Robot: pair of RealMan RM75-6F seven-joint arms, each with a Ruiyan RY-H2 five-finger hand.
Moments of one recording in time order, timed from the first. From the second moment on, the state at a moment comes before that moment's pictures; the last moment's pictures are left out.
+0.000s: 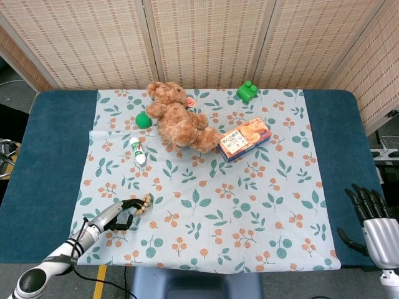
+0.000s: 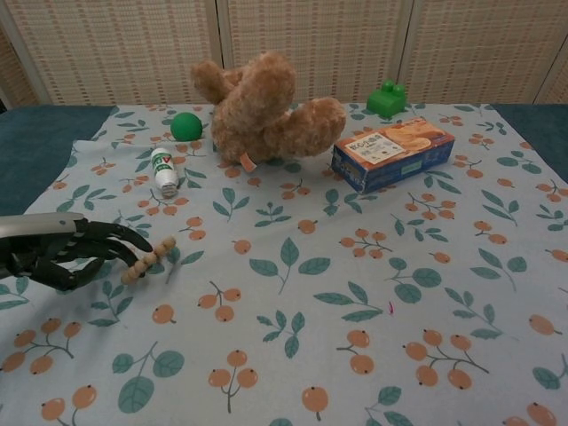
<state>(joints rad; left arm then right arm) -0.03 -1.57 -0.86 -1.61 1.02 -0.07 0.38 -0.02 -1.05 0.00 -1.66 -1.65 1.60 -0.01</state>
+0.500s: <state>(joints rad) 0.03 -1.54 -0.68 -1.73 1.67 0.49 0.34 -0.03 -1.05 0.00 -1.66 -1.66 1.62 -0.02</state>
